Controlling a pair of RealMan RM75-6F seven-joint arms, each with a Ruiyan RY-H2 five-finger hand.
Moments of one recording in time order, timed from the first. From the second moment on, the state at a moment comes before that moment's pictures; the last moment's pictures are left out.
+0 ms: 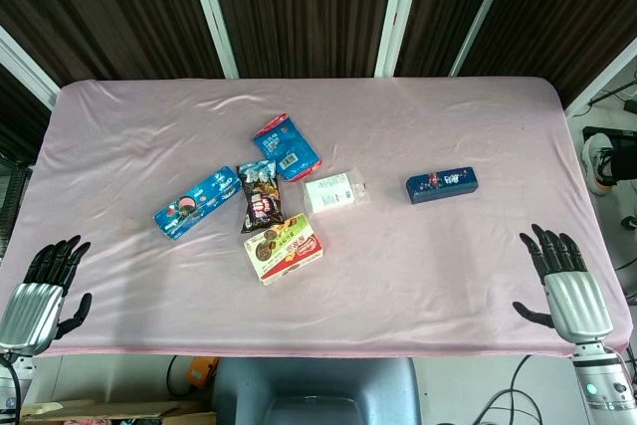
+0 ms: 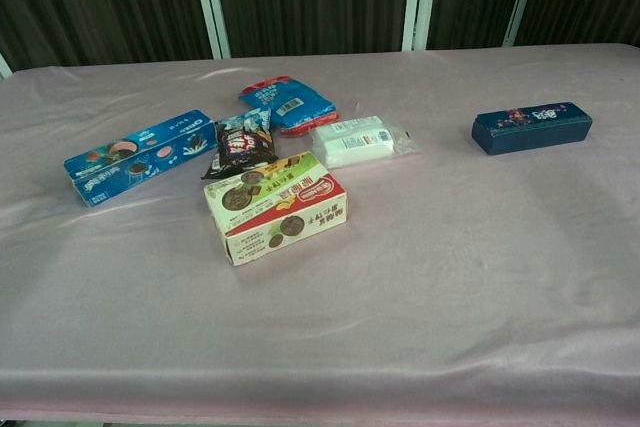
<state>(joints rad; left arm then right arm) -0.13 -1.14 -0.01 -1.54 1.60 1.48 -0.02 0.10 -1.15 0.03 -1.59 -1.54 1.46 -0.12</state>
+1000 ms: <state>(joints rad) -0.13 -1.14 -0.02 -1.54 1.57 1.48 -0.01 0.35 -1.19 0.20 -1.47 -1.33 1.12 -0.14</state>
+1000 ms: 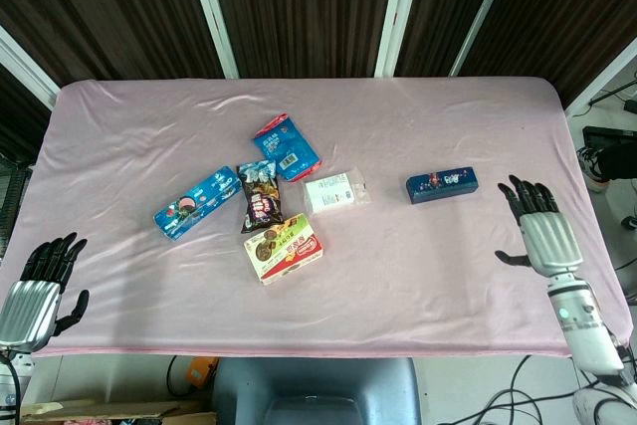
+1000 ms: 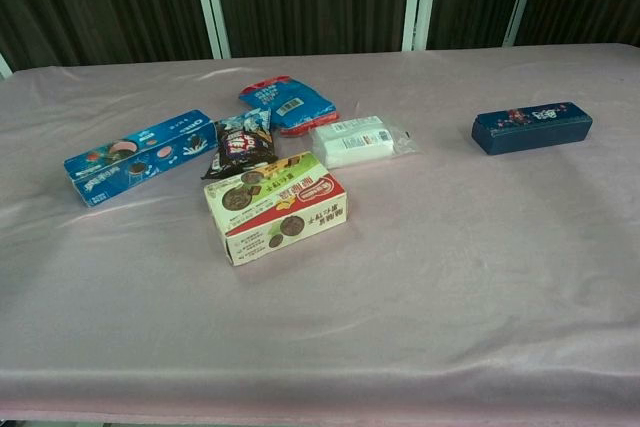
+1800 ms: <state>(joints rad) -0.14 -1.14 -0.03 -1.56 1.53 1.44 0.04 0.80 -1.50 0.22 -1.09 -0.77 0.77 -0.77</state>
